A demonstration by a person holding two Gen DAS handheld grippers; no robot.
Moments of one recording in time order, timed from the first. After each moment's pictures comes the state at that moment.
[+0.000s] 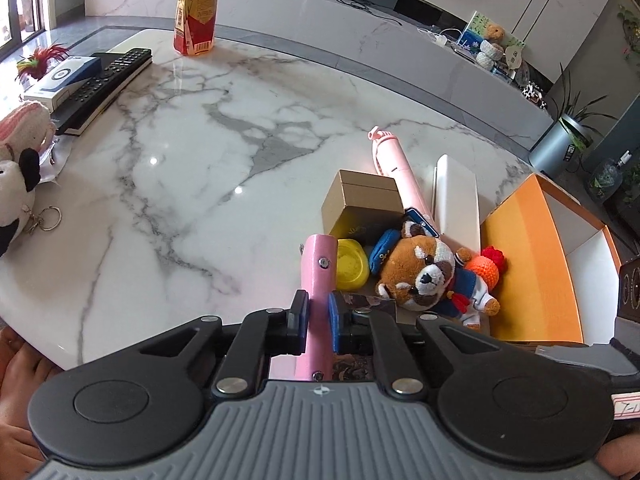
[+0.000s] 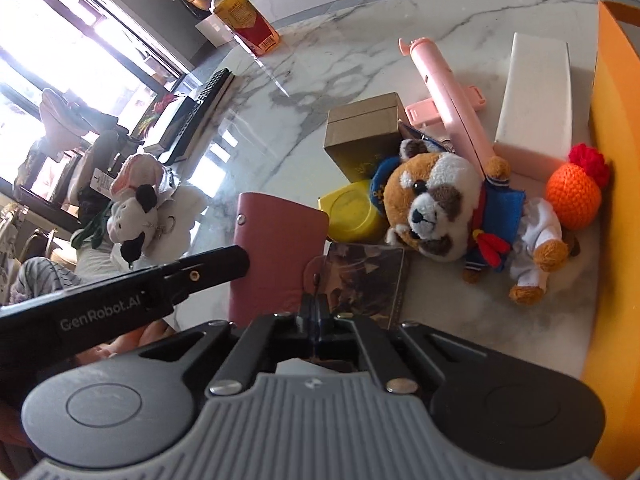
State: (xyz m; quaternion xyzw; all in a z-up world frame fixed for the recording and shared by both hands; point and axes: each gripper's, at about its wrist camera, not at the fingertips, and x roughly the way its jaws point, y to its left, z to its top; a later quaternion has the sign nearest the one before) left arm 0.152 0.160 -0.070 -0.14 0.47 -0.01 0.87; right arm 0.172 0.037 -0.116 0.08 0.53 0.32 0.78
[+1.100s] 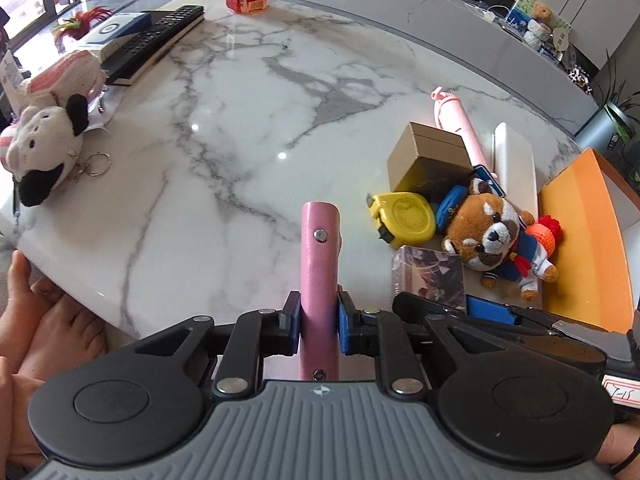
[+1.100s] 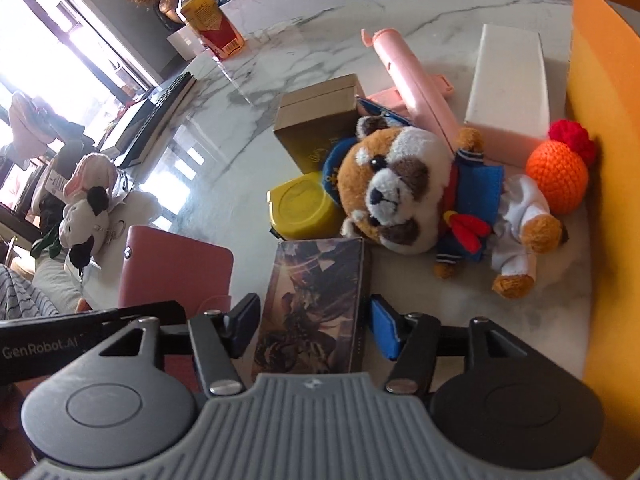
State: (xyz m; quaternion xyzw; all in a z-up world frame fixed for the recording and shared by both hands) left arm 0.132 0.182 -0.089 -0.13 0.52 0.06 0.84; right arm 0.169 0.048 -0.150 0.05 0.51 0.28 0.81
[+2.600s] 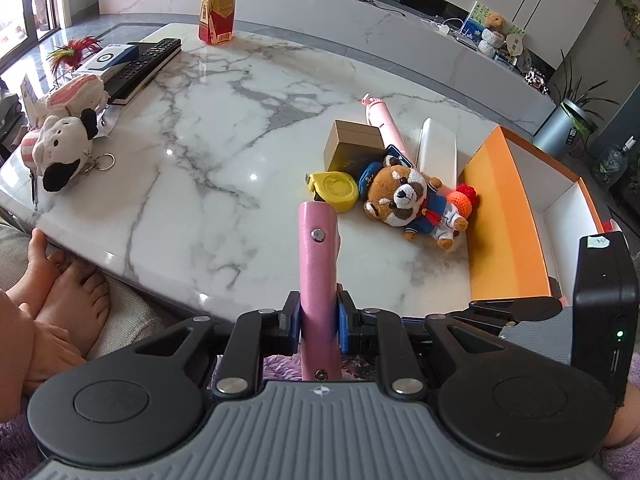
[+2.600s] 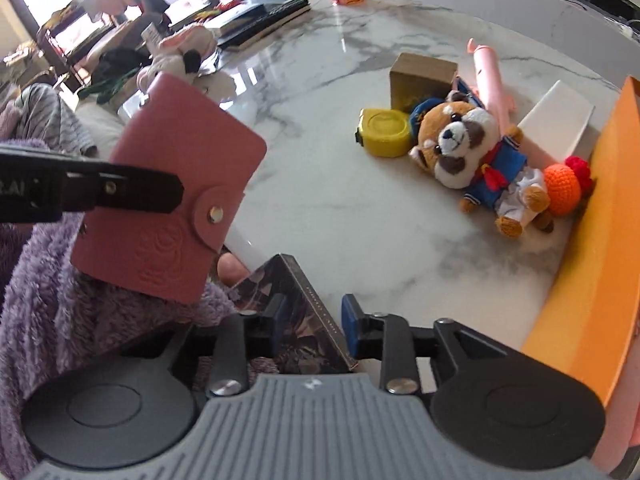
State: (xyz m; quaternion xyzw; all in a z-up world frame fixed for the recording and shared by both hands) left arm 0.055 0.143 -0.037 -0.13 0.48 0.01 0.87; right arm 0.084 0.025 -0.122 -0.14 0.49 0.40 0.76
